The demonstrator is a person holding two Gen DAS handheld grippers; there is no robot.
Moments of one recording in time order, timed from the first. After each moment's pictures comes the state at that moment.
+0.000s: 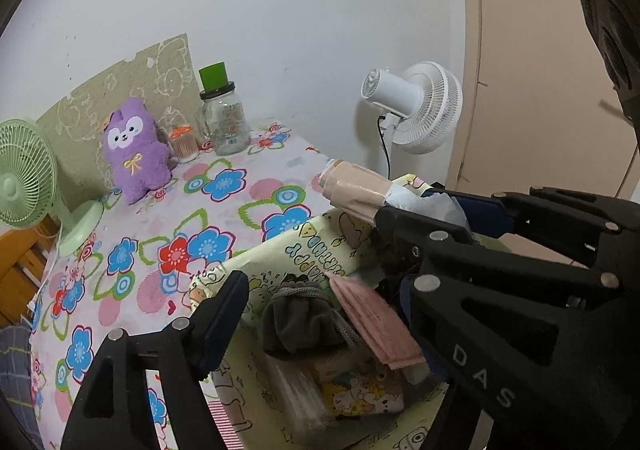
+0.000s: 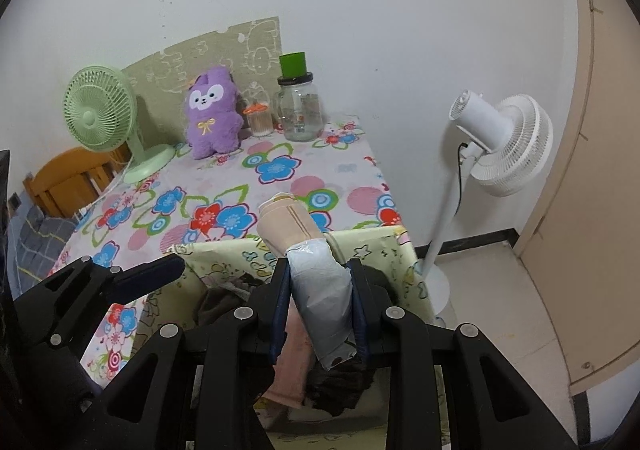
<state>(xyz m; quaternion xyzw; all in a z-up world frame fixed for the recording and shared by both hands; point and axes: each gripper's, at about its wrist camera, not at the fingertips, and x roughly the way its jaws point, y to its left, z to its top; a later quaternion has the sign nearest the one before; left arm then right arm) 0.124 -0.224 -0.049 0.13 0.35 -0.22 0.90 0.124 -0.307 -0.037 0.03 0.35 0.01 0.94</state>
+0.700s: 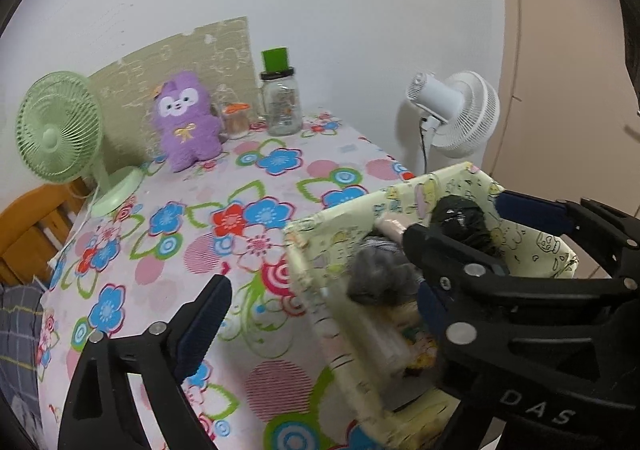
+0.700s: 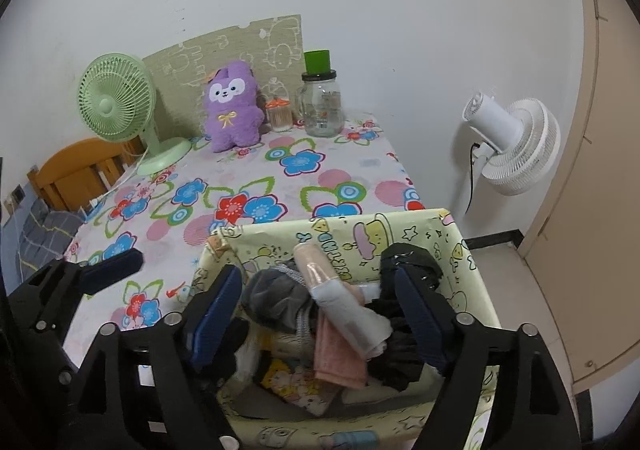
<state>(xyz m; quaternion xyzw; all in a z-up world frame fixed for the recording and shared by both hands) 0.117 -0.167 -0.050 0.10 0.36 -0.17 0.91 0.109 -0.265 -0.040 0.02 0.35 0.01 0.94</state>
